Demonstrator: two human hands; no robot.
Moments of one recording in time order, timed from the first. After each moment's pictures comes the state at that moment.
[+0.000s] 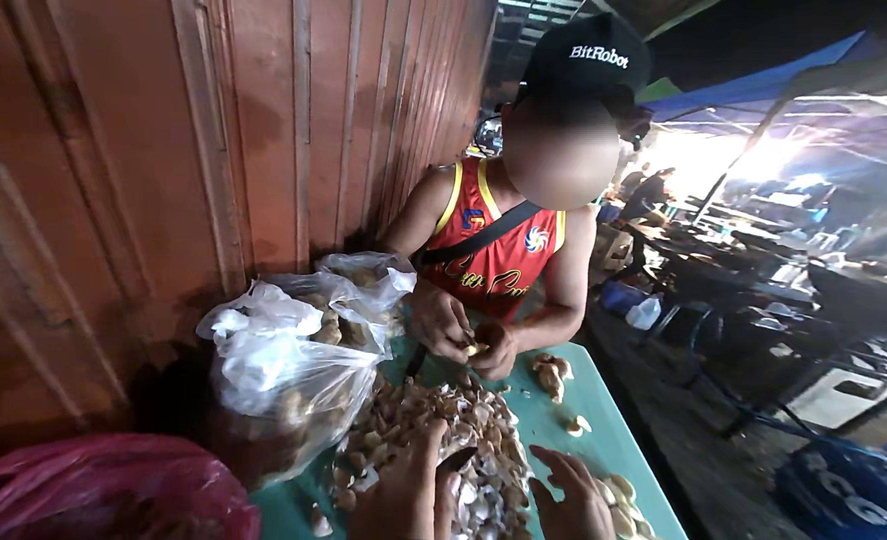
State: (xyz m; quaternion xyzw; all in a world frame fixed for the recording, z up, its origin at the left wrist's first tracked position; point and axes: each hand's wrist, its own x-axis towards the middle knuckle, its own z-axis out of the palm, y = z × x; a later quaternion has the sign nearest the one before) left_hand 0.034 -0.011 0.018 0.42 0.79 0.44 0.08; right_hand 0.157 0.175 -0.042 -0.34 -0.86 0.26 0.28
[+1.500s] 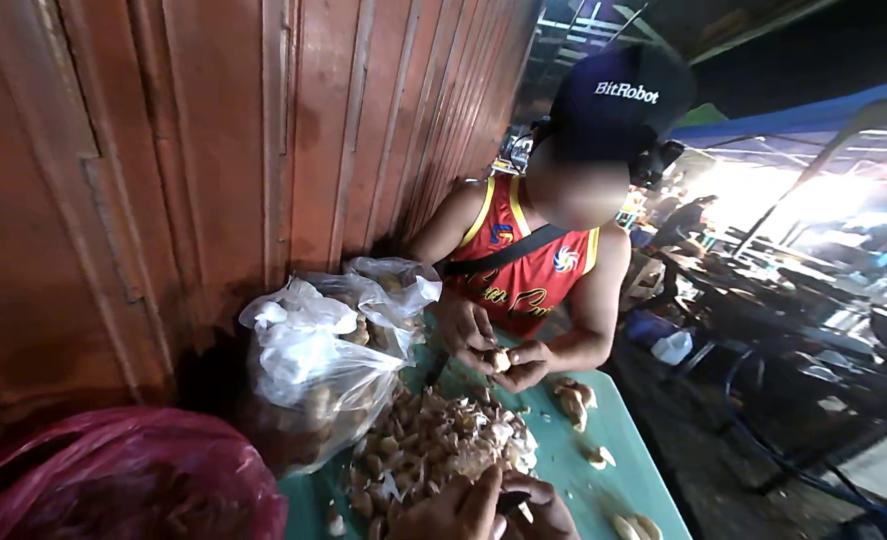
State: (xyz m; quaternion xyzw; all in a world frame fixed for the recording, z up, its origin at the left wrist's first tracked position) left_hand 0.047 -0.006 0.006 0.49 0.76 0.43 0.03; right_hand 0.120 0.119 -0.054 -0.03 -0.62 0.66 0.43
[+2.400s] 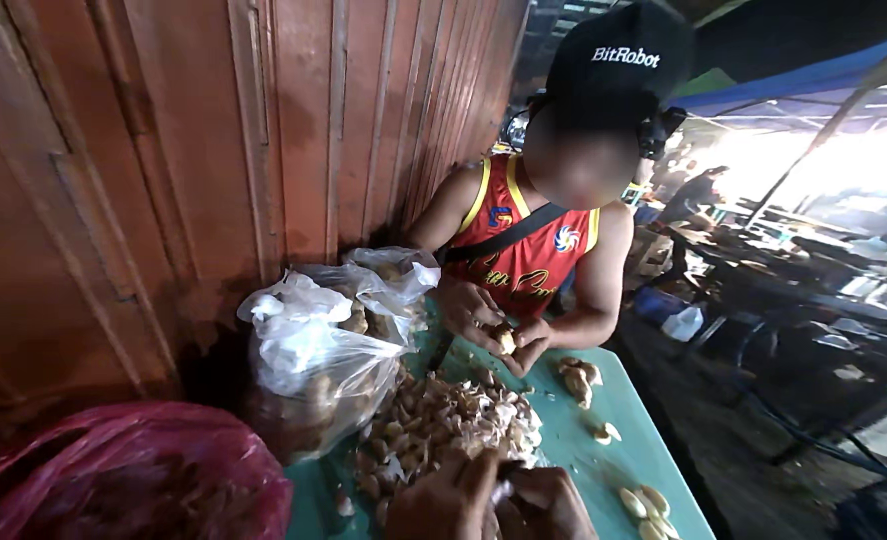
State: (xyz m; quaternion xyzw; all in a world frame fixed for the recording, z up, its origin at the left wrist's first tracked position) left_hand 0.048 -0.003 0.006 0.43 0.80 0.41 -0.01; right_hand 0.121 0.107 -0.041 -0.07 -0.77 0.36 0.52
